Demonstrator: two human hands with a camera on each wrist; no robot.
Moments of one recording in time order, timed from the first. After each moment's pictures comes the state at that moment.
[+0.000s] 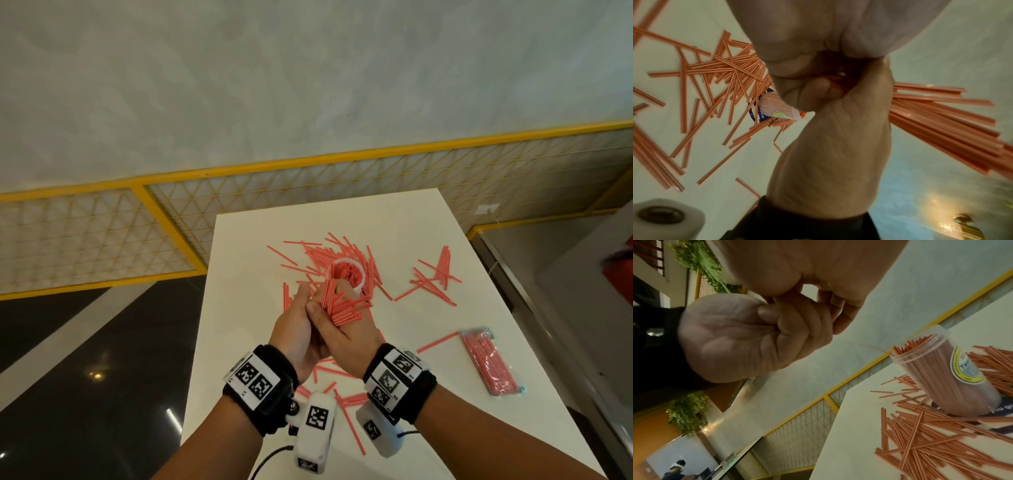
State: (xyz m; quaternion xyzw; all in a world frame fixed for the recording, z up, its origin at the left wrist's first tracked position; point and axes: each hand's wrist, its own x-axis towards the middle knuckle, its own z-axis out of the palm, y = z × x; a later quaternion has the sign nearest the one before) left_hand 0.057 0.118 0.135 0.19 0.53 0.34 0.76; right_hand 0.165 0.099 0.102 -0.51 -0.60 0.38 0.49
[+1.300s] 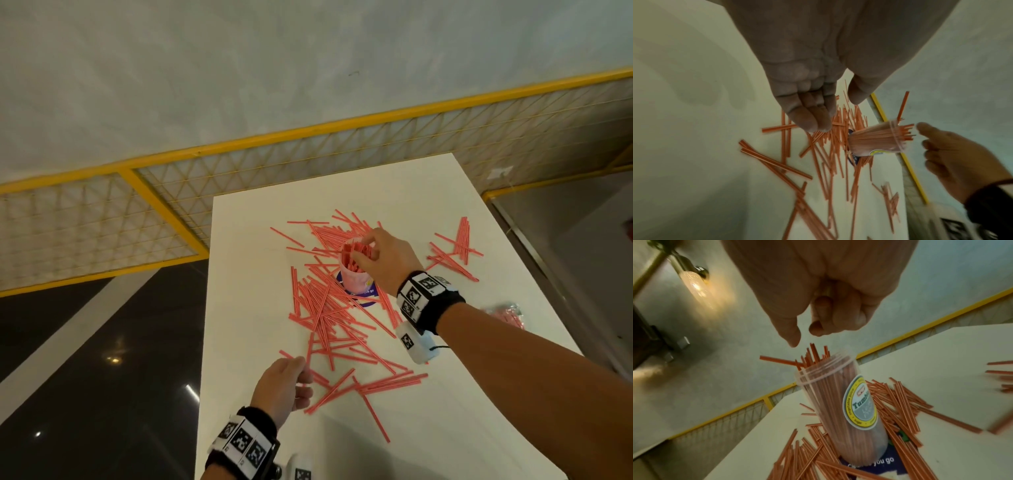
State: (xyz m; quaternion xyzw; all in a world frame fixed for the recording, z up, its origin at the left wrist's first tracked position) left_hand -0.032 0.078 0.007 0.30 0.67 0.20 0.65; right_hand 0.233 0.201 0.057 -0.72 -0.59 0.28 0.24
